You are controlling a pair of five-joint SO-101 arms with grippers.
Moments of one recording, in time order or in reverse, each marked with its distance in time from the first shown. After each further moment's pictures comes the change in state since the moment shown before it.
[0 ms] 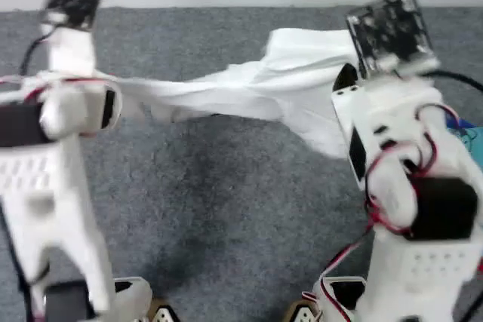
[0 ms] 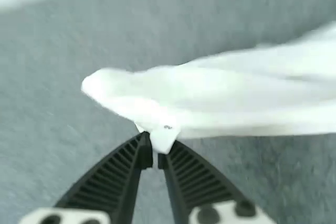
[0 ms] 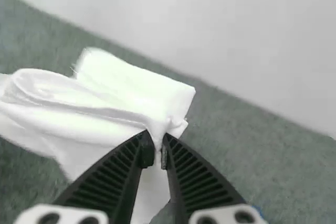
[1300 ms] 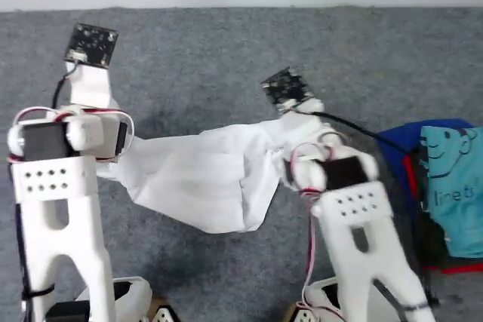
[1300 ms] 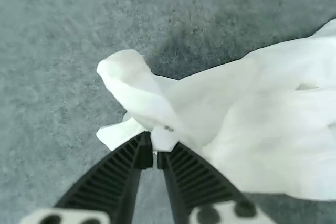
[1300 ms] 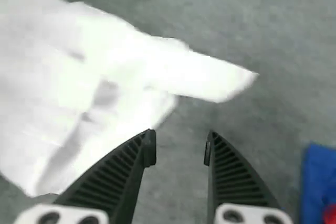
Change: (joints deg) left arm -0.3 -5.1 34.1 -14.3 0.0; right arm -15.3 4.8 49.8 -20.5 -4.6
